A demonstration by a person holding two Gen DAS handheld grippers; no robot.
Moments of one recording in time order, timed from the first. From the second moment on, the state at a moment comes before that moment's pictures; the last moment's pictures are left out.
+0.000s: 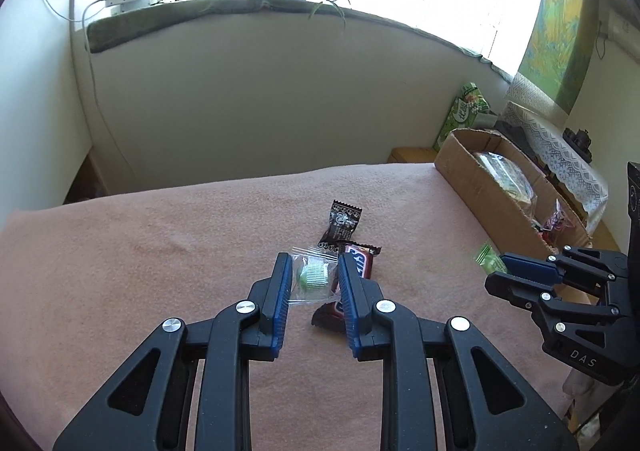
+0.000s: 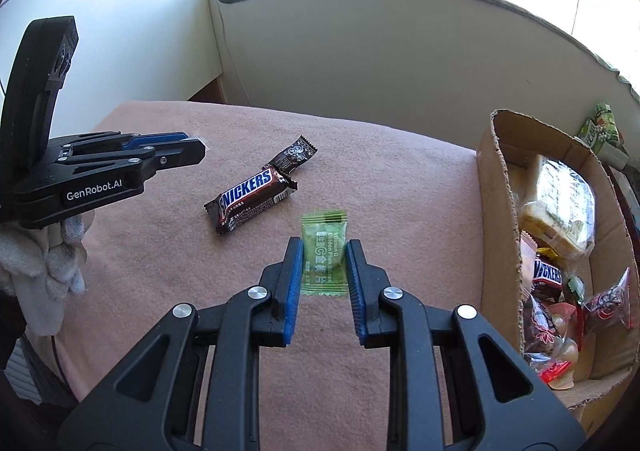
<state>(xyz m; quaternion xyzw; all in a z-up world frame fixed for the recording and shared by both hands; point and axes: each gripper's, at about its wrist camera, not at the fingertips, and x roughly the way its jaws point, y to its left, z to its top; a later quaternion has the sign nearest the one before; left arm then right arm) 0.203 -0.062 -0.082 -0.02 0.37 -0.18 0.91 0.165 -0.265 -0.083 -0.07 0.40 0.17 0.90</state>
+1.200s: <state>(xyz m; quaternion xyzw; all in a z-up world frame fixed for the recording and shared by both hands) 0.160 -0.265 -0.039 0.01 0.33 -0.33 0.89 0.125 -0.450 -0.039 0.02 0.35 0.03 0.94</state>
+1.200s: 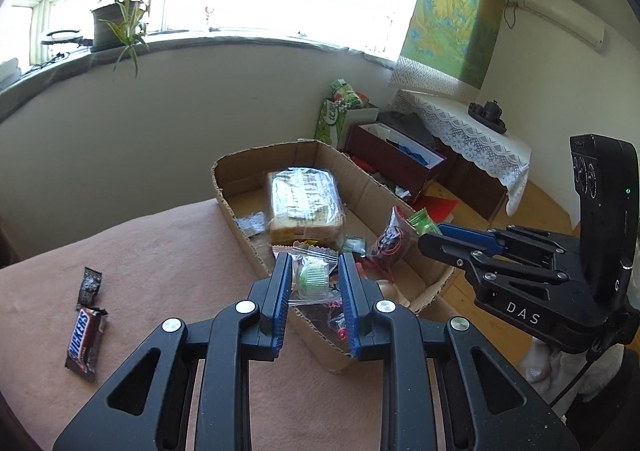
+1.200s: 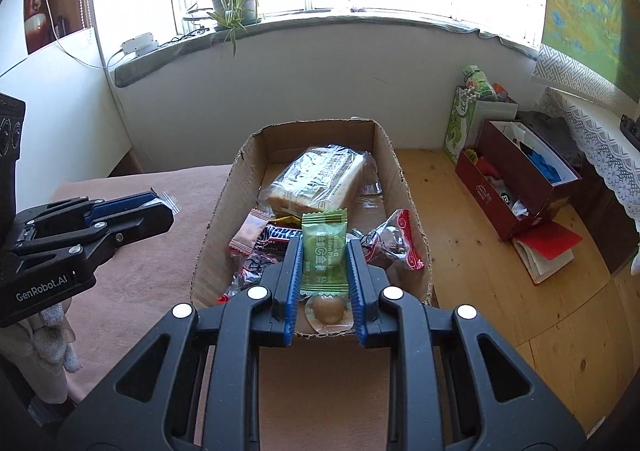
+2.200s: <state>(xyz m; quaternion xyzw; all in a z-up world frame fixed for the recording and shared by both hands) 0.164 -0.296 -0.045 0.03 0.34 -0.33 0.88 0.144 -0.466 -0.060 0.04 0.37 0.02 0.93</state>
